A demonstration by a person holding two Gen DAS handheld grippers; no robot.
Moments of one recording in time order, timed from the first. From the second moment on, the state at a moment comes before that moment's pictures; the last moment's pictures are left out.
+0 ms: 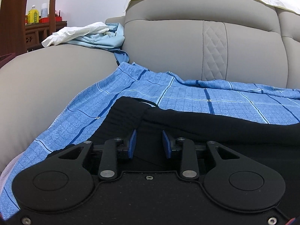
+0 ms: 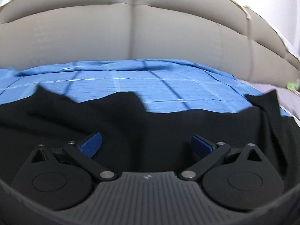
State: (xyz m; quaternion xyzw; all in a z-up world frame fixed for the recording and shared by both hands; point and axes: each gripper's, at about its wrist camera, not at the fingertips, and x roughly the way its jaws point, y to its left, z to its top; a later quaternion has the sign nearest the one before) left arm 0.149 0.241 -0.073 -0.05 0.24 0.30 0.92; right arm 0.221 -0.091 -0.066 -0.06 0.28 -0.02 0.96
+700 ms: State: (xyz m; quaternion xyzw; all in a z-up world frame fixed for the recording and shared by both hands) left arm 0.023 0.299 -0.062 -0.33 0.23 0.35 0.85; right arm 0.290 0.004 -0.058 -0.11 0.31 0.28 0.90
